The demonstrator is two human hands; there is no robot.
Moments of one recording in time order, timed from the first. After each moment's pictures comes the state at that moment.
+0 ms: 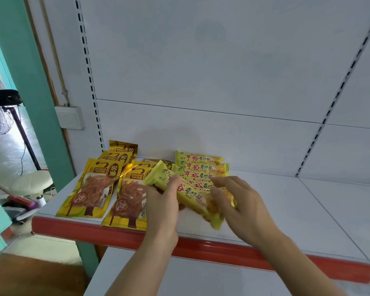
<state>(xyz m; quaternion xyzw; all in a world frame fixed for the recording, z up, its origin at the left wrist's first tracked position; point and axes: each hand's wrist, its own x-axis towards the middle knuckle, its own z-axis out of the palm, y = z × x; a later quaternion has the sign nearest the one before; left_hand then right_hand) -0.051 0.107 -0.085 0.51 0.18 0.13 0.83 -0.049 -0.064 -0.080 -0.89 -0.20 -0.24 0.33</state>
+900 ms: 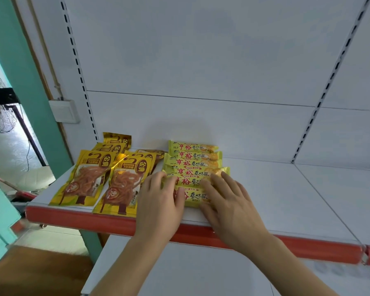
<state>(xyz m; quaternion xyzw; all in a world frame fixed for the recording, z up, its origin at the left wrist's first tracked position) -0.057 0.113 -0.130 0.93 -0.04 0.31 0.19 -0.058 -0.078 -0.126 -0.95 -0.21 -0.23 0.07</state>
